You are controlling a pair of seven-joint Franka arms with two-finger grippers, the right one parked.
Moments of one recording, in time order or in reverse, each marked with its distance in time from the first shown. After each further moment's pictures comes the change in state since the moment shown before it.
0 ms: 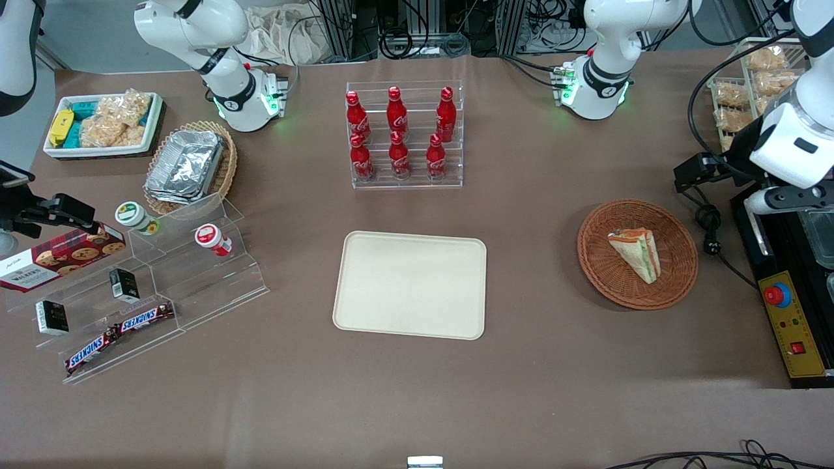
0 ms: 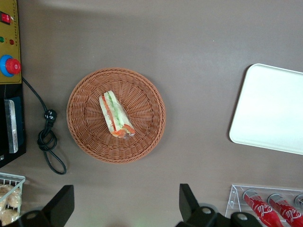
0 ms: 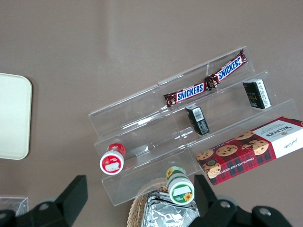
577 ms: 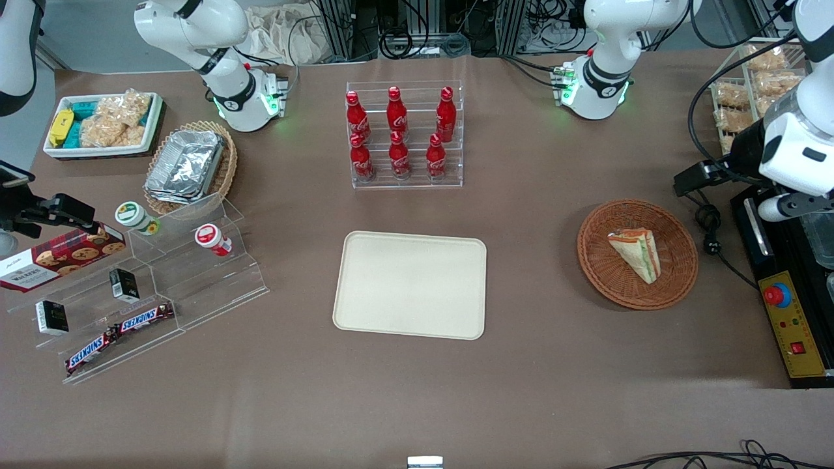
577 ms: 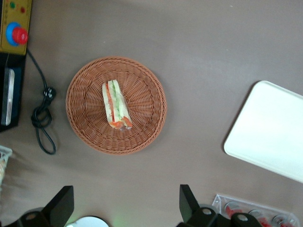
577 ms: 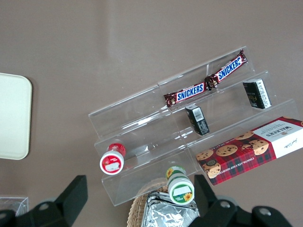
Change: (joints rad) arm 0.000 0.013 0.002 -0.002 0.000 -0.021 -0.219
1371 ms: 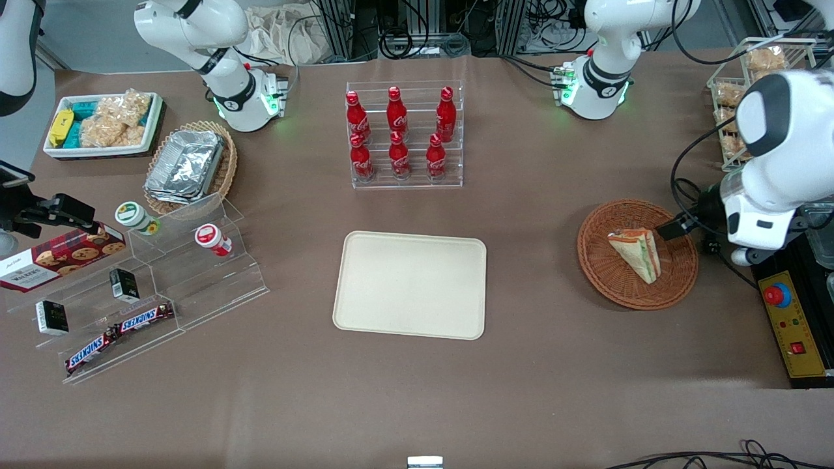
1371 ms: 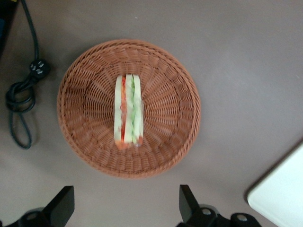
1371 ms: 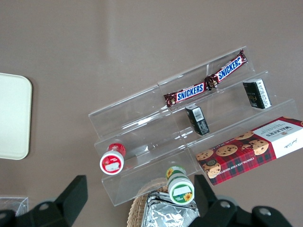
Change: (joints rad) arm 0.084 0.011 0.019 -0.458 -0.005 0.432 -0.128
